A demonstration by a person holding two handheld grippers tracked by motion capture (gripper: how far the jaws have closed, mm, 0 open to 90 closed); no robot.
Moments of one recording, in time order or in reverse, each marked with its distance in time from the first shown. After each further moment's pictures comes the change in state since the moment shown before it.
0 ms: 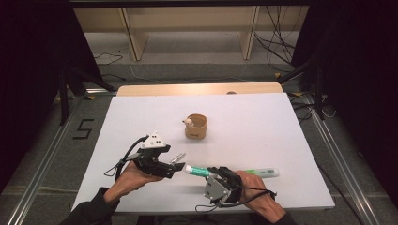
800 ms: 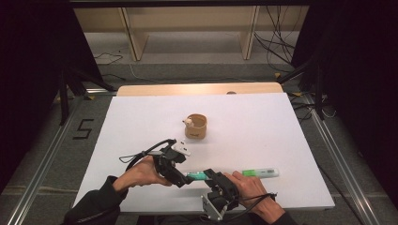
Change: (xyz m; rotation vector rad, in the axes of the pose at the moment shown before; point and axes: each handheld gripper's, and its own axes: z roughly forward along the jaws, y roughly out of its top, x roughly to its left) left arm -0.026 0.024 0.038 0.352 -0.163 0.226; right arm 0.025 -0.001 0.004 -0.033 -0.180 -0.380
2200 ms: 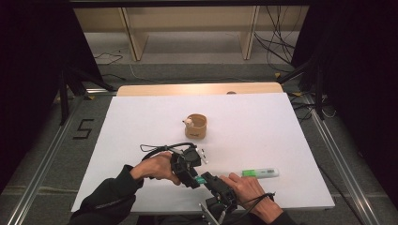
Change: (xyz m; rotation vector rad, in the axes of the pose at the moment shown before) left arm 0.001 0.028 0.038 0.247 -0.172 0.142; right arm 0.013 0.002 0.004 -0.007 -0.002 -0.163
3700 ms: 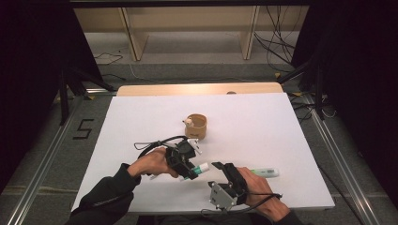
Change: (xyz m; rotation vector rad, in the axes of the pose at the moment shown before) left arm 0.020 -0.014 -0.013 -0.150 0.033 -0.102; right arm -0.026 -0.027 -0.014 -0.030 0.069 0.487
